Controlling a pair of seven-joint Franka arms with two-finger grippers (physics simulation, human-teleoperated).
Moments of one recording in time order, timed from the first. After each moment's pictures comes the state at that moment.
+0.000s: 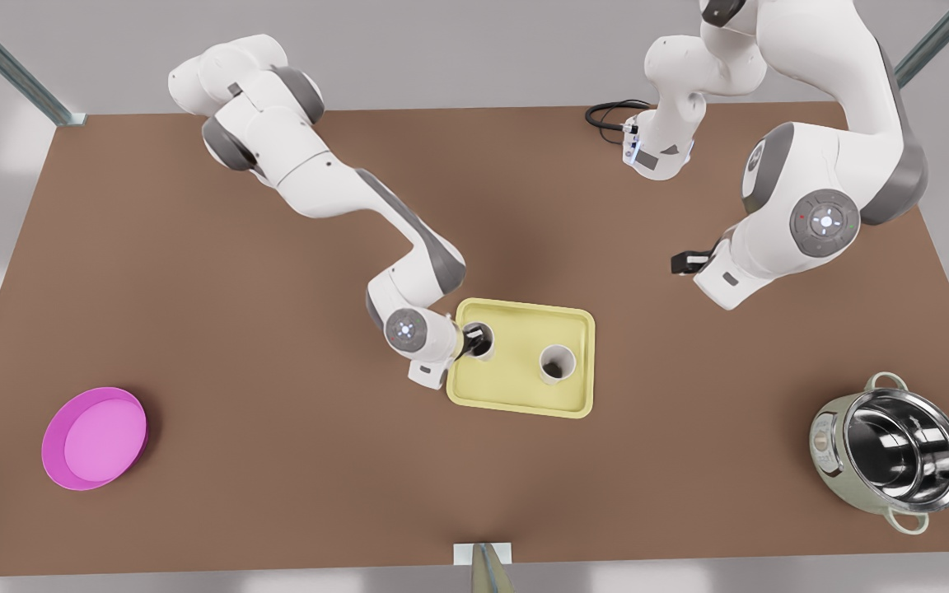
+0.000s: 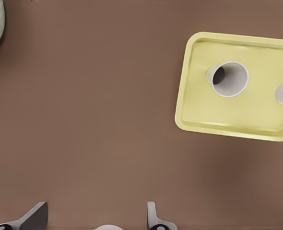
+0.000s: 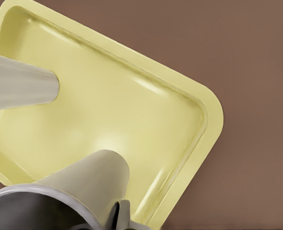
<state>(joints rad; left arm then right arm) -0.20 0.25 -0.06 -1.35 0.02 1.29 -0.22 0.53 0.89 0.16 -1.18 0.24 2.05 0.16</state>
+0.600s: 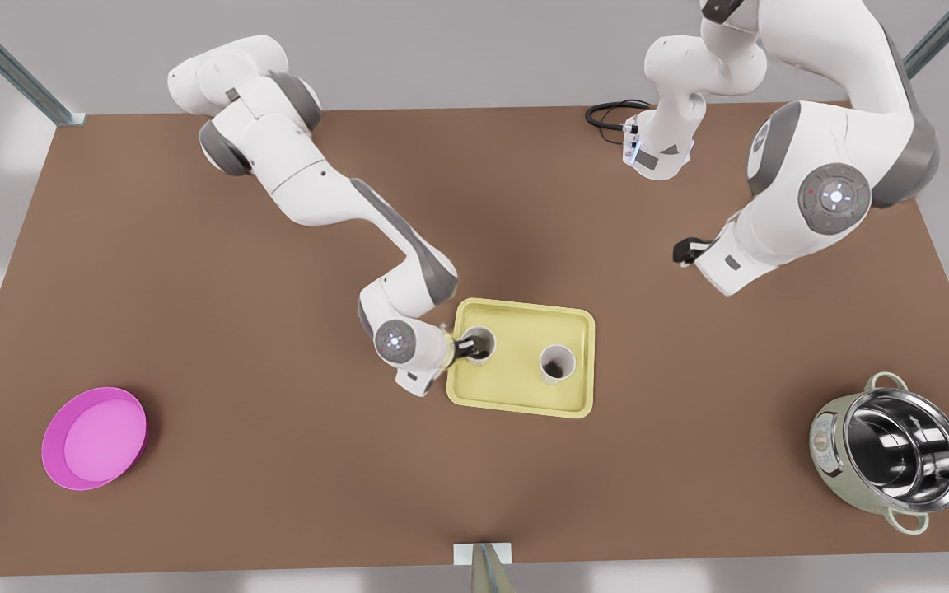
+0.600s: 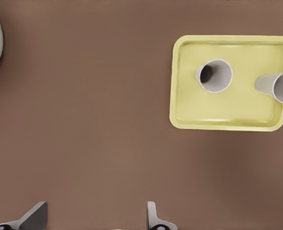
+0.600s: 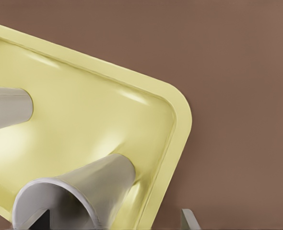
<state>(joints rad) -0.19 0.24 -0.08 -1.29 0.03 1.28 -0.15 0.48 0.89 0.17 -1.17 0.25 2.05 0.27</state>
